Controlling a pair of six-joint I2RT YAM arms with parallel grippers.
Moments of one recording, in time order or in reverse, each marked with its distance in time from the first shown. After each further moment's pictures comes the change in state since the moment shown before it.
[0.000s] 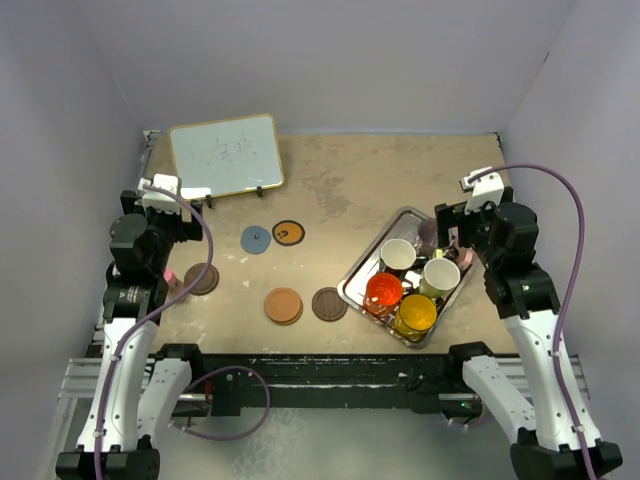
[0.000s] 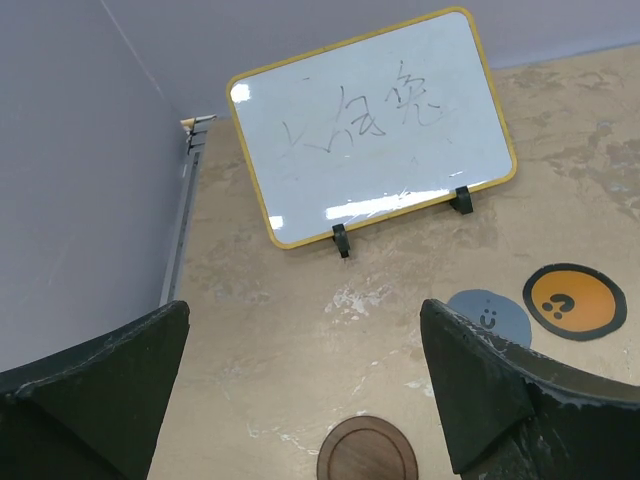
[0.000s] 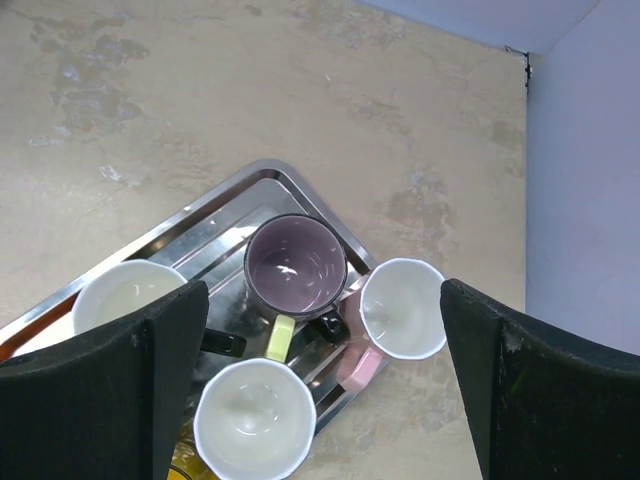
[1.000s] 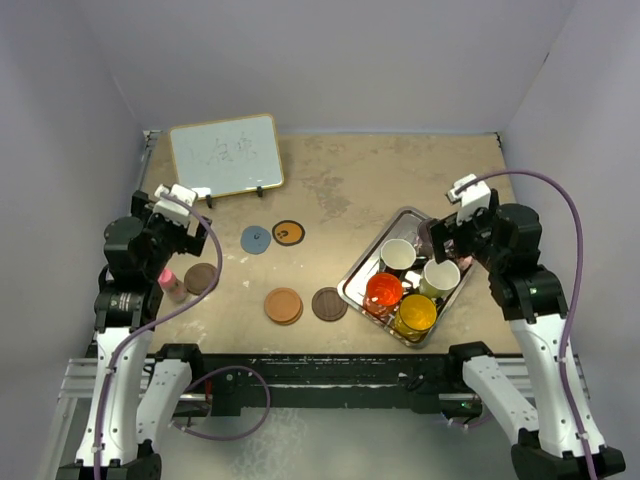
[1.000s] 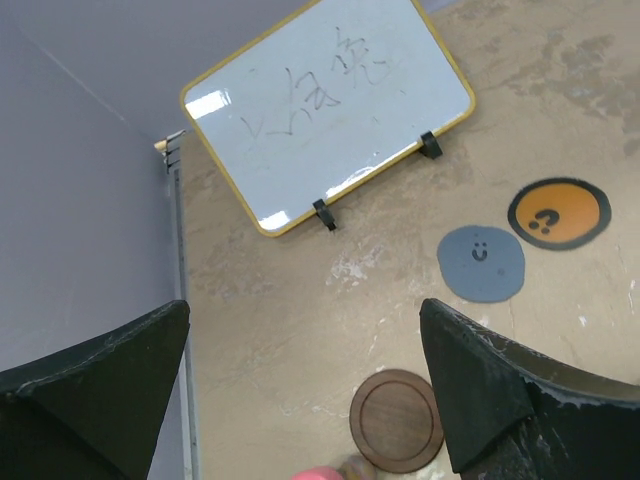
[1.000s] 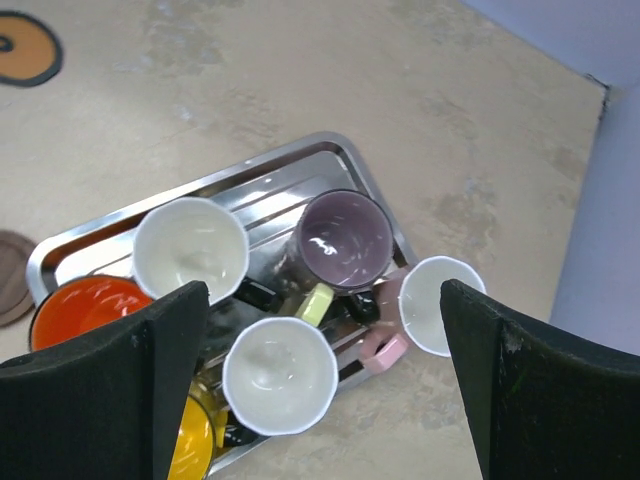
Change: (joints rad) left arm 0.005 -0.037 0.064 -0.158 0.136 0.188; right arm 0.011 -0.006 0.066 -0.145 -0.149 -0.100
